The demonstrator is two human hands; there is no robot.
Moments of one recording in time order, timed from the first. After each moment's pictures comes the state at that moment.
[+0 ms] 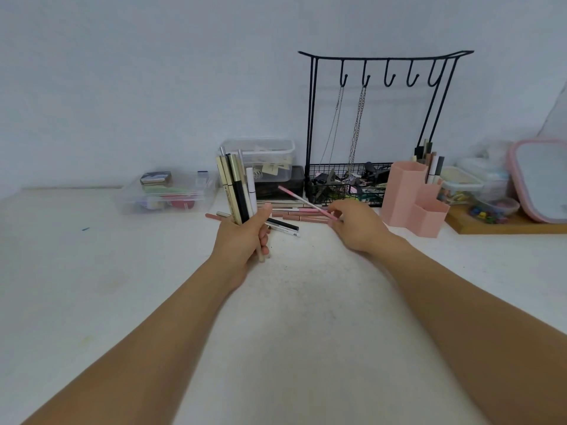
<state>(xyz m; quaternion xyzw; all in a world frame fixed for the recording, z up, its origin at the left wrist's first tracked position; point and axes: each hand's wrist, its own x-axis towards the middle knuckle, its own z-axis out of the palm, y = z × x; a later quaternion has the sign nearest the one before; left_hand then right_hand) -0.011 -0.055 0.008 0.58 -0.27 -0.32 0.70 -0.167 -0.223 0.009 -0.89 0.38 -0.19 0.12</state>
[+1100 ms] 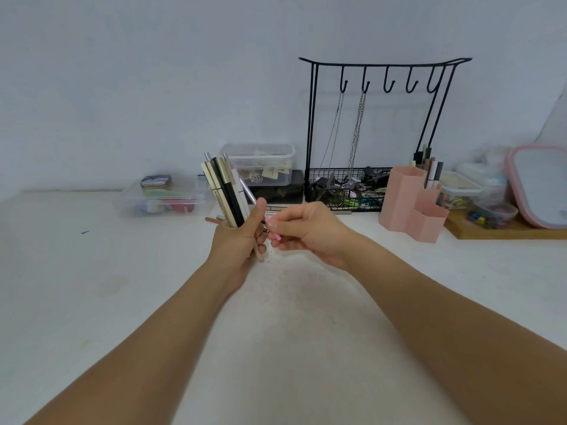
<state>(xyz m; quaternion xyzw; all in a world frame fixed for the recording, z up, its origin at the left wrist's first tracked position) -0.006 -0.051 0.007 0.53 -0.29 -0.32 0.73 -0.132 -0.144 0.037 -0.71 0.19 -0.22 0.65</state>
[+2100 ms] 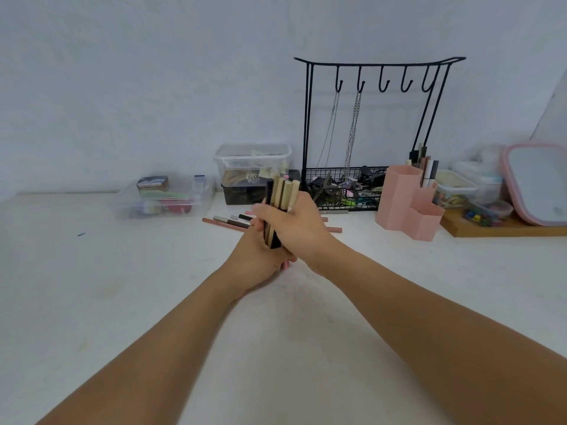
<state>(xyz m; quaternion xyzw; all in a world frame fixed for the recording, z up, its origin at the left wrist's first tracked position) -0.029 -0.050 0.010 0.67 -0.50 -0.22 0.50 -0.119 -0.108 0.052 -0.74 0.26 -0.35 0.51</state>
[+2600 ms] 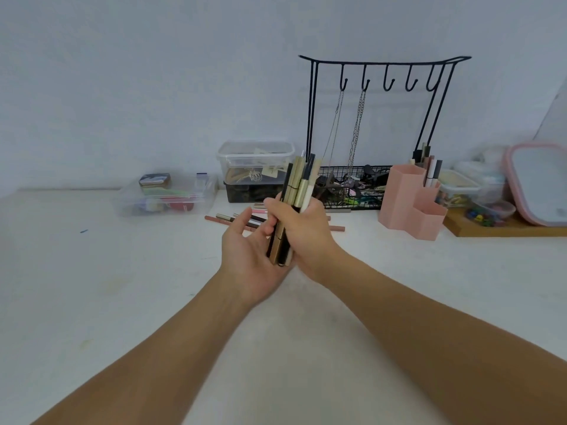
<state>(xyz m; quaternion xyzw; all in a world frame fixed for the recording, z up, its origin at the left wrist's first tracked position) -0.033 -0.045 0.008 0.23 -0.12 -0.62 0.74 -0.113 -0.103 0.041 -0.57 0.24 -0.41 0.67</state>
